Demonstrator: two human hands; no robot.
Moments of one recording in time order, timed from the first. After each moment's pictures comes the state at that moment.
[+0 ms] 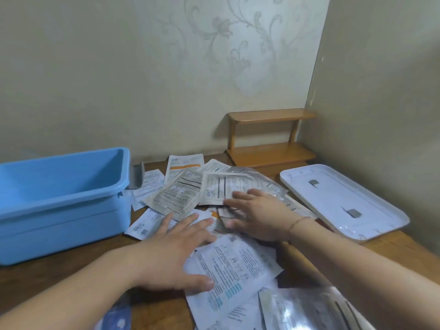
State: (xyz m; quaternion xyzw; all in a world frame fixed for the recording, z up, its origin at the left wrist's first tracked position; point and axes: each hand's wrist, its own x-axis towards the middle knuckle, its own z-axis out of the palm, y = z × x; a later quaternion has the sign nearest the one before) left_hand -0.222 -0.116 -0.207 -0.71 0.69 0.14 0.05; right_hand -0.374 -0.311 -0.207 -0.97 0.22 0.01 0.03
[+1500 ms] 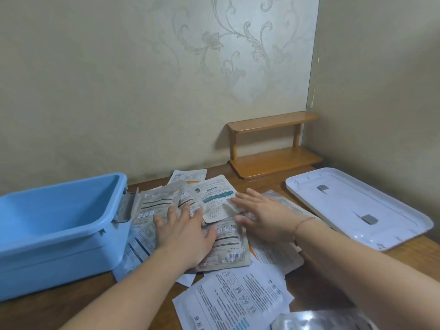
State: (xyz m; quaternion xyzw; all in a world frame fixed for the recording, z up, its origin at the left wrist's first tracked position) left_hand -0.216 -0.189 -0.218 -0.89 0.45 -0.02 0.04; right_hand -0.365 -0.335 -0.208 -0.97 0.23 0.00 0.11
